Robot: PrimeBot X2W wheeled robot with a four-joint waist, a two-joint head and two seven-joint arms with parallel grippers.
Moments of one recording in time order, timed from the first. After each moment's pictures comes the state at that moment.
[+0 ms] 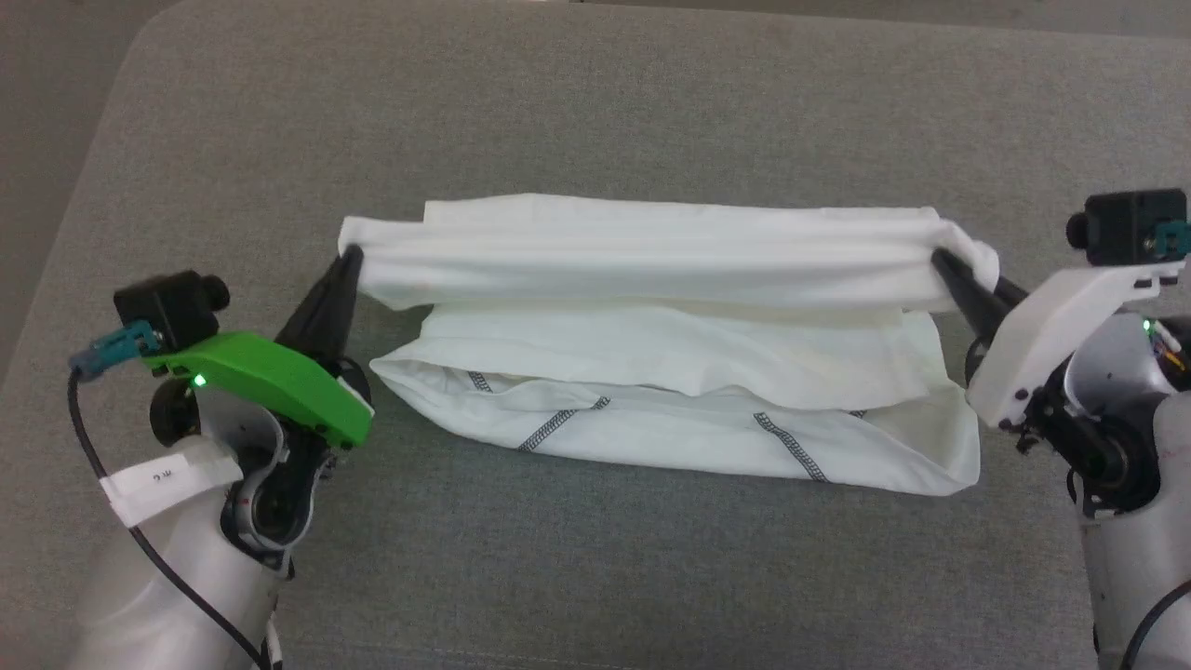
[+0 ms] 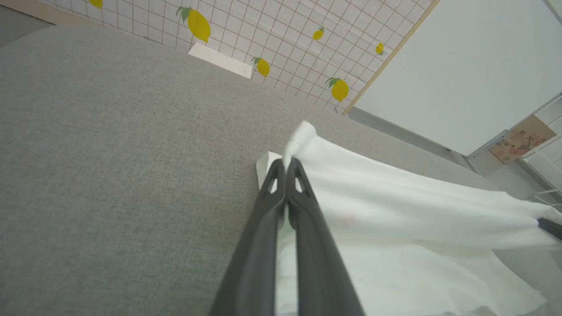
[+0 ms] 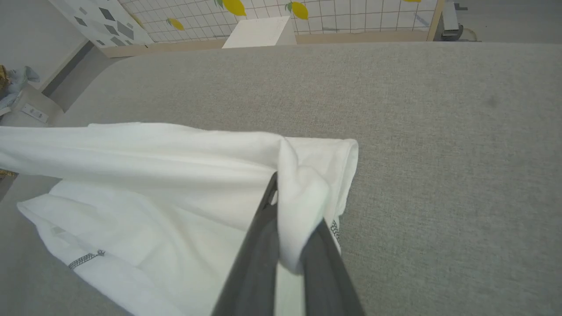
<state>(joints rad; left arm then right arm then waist) -0.47 0.40 -0.36 0.29 -0.94 -0.06 -0.06 -0.43 -0.19 -0.03 0.11 0.44 0.13 0.56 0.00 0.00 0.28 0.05</state>
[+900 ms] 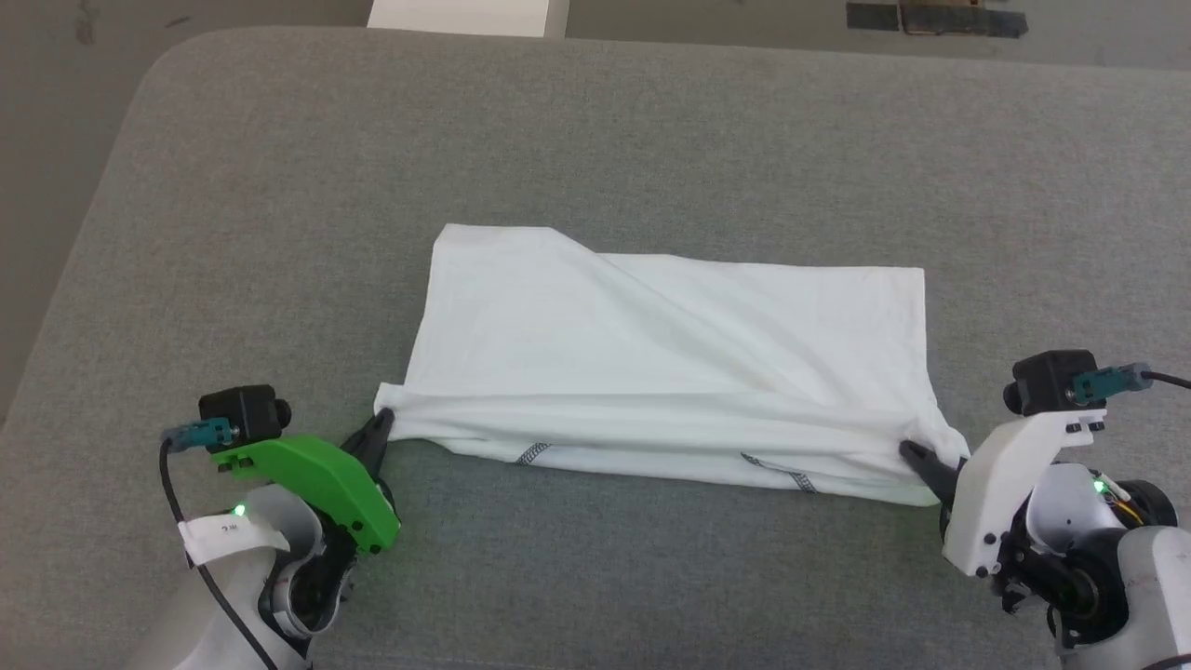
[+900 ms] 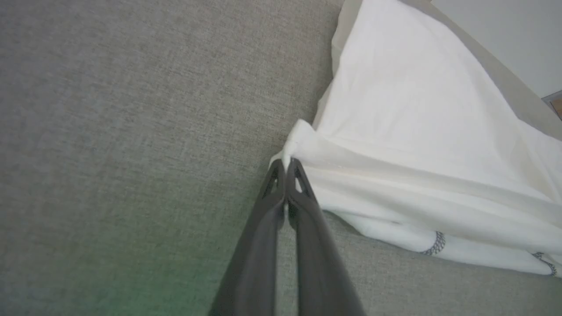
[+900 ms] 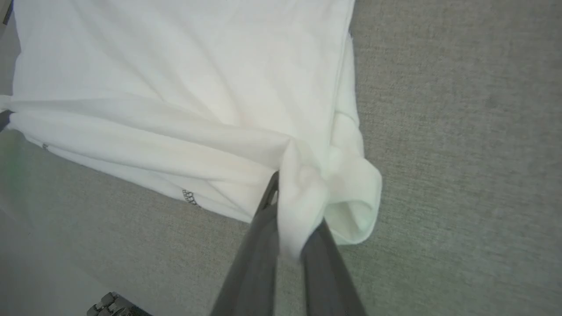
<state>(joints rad) -0.36 0.37 -0.44 0.44 -0.97 0.04 0.07 -0.18 -0.16 -0.04 0.08 0.44 0.13 0.74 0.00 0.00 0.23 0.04</state>
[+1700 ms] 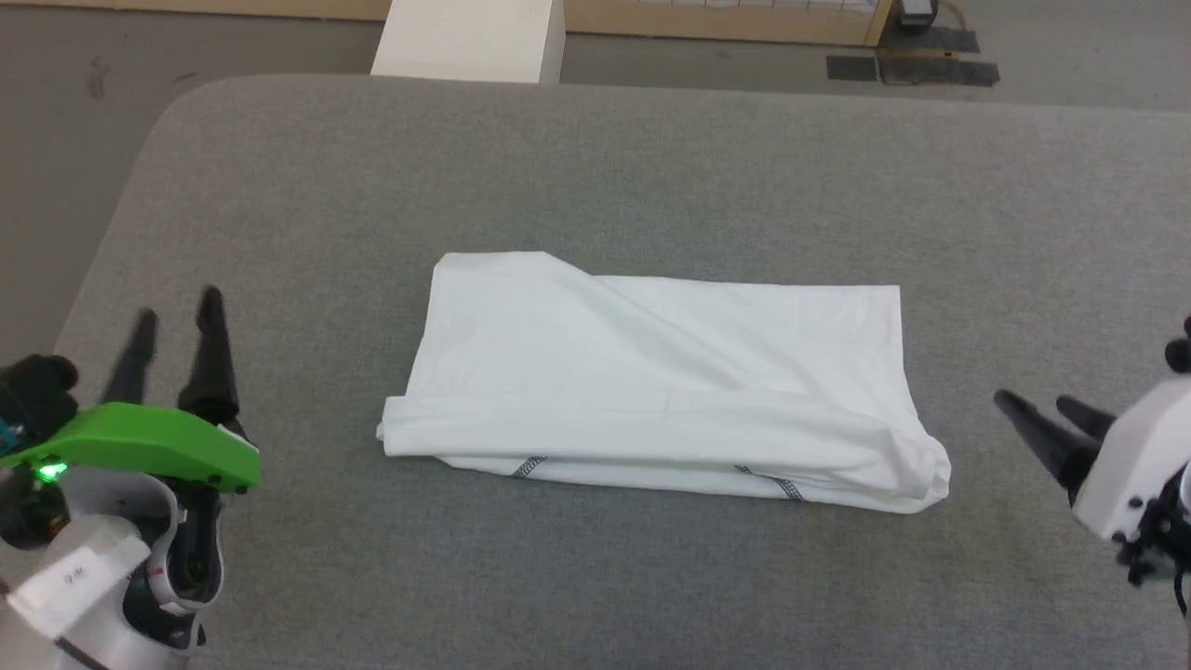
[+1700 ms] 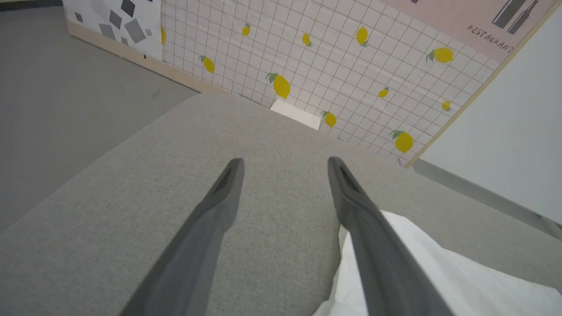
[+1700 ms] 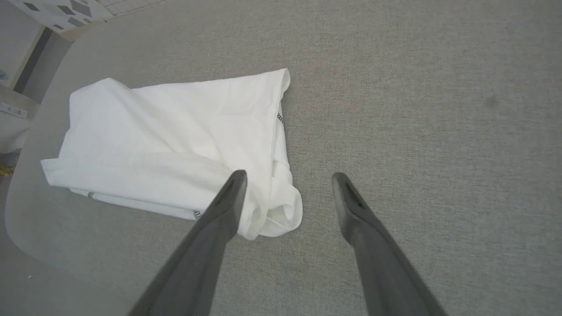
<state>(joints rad) -0.24 0.51 -0.24 0.08 -0.93 0.20 -0.13 -0.15 -0.19 -0.24 -0.17 0.51 0.13 0.93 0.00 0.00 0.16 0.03</state>
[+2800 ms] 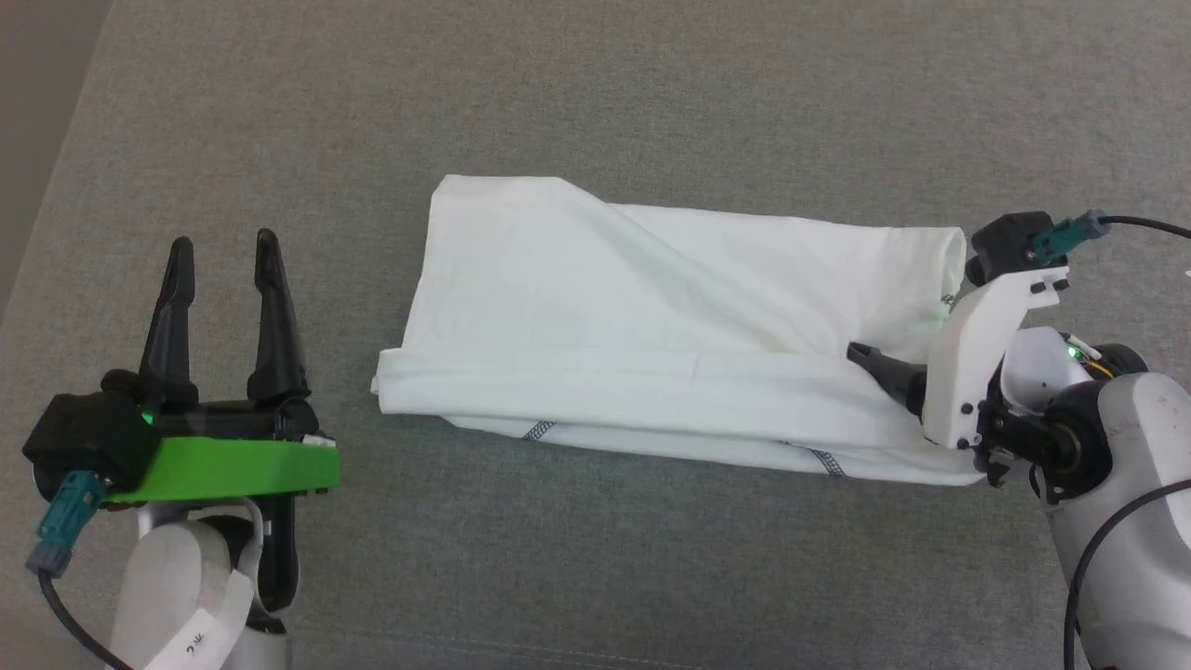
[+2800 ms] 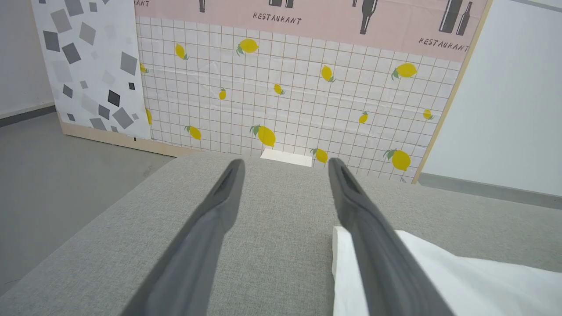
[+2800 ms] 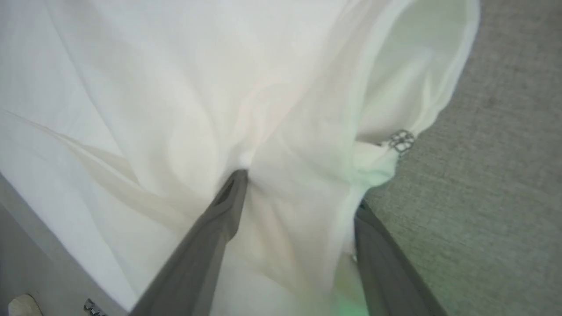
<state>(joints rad) -0.21 0.10 0.09 -0.06 -0.27 -0.11 -0.26 -0.48 -0.22 0.11 0.28 0.53 0.13 0.85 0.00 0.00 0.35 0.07</state>
